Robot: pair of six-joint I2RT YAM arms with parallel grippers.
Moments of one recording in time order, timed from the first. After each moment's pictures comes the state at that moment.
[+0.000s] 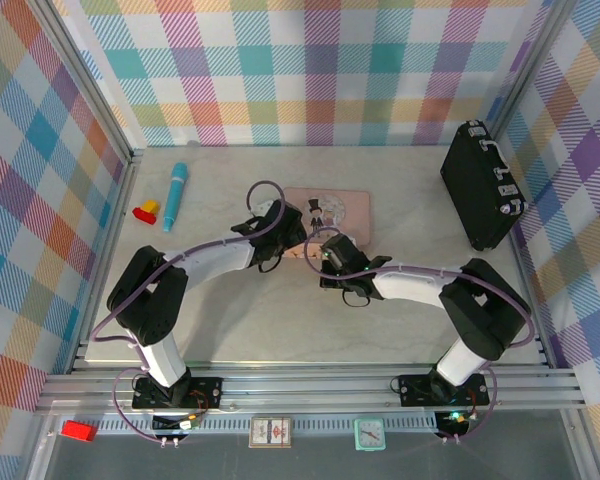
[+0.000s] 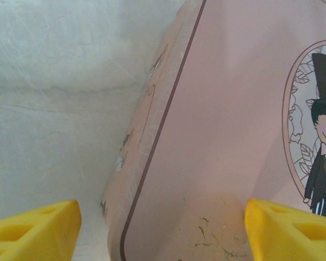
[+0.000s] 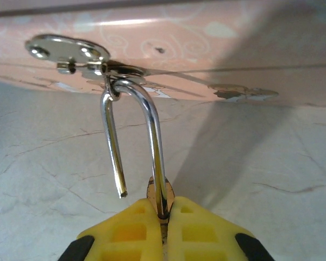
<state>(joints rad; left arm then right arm) -0.68 1.74 1.13 -0.29 -0.29 -0.96 0.77 1.61 0.81 -0.16 0.13 0.75</state>
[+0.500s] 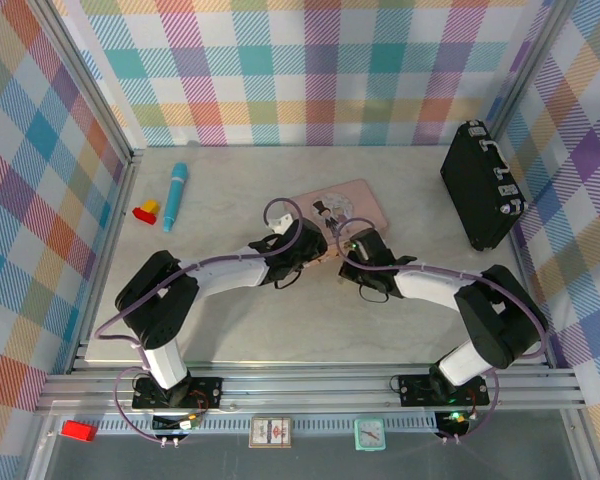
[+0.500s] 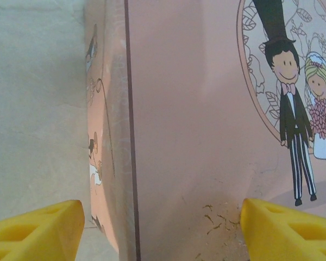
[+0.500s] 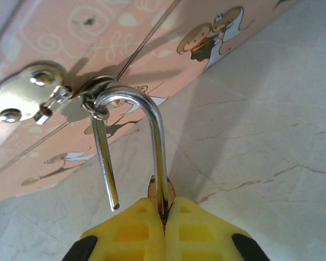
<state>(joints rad) -0.82 1.76 1.08 -0.16 -0.31 -1.10 0.59 1.53 0.69 -0.07 0.02 0.92</state>
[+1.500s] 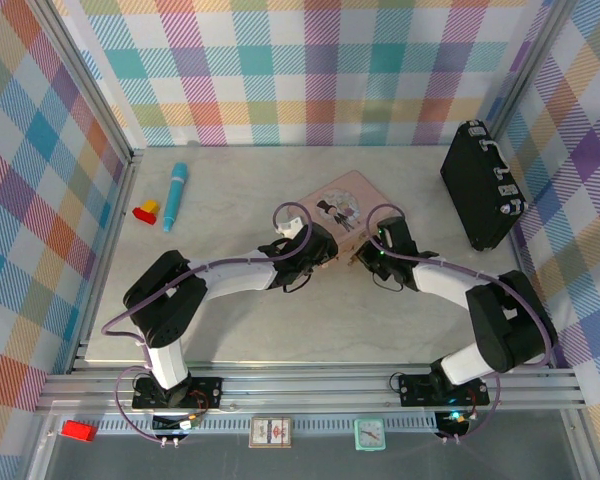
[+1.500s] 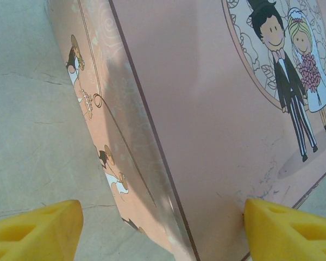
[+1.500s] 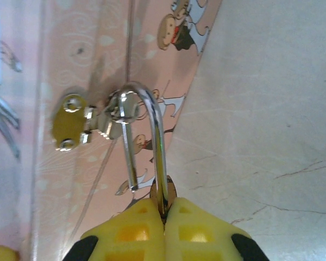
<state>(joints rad) -0.87 1.80 1.11 -0.12 -0.32 -1.15 0.41 1.48 0.68 -0.01 -0.13 1.09</state>
